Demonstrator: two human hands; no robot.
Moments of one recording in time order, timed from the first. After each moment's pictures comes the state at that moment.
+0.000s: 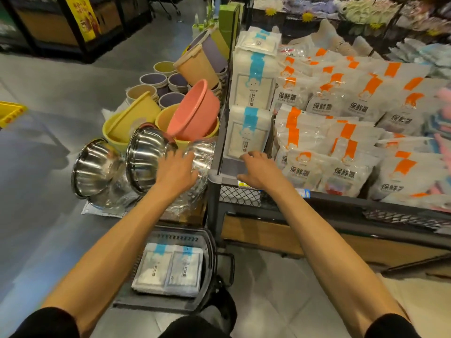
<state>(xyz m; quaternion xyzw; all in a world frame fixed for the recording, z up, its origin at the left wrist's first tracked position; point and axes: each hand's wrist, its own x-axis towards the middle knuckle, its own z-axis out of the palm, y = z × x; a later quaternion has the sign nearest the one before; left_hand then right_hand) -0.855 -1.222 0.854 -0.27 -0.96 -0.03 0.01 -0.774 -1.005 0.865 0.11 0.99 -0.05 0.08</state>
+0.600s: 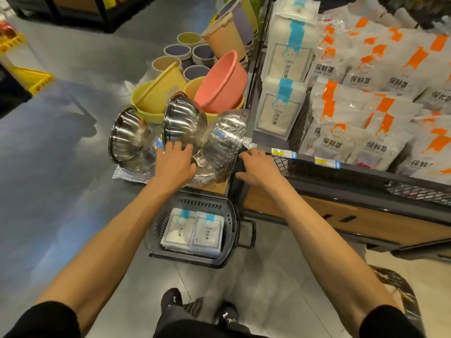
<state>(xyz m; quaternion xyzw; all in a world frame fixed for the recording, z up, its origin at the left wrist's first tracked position) -0.807 -1.373 0.834 -0.23 -0.97 0.01 -0.02 -0.731 -1.152 0.840 0.07 0.99 -0.07 0.13</state>
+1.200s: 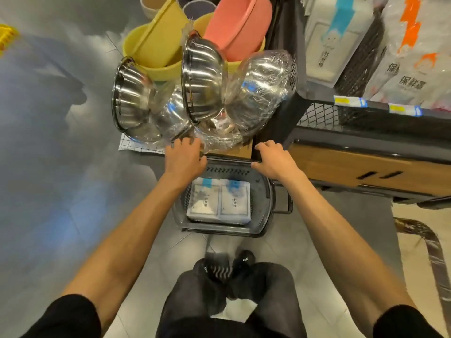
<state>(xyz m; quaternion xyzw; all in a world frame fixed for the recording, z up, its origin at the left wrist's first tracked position) -0.869 -1.499 0.684 -0.26 -0.96 -0.04 -0.09 -0.776 -1.276 0.696 0.16 0.96 -0.12 0.19</state>
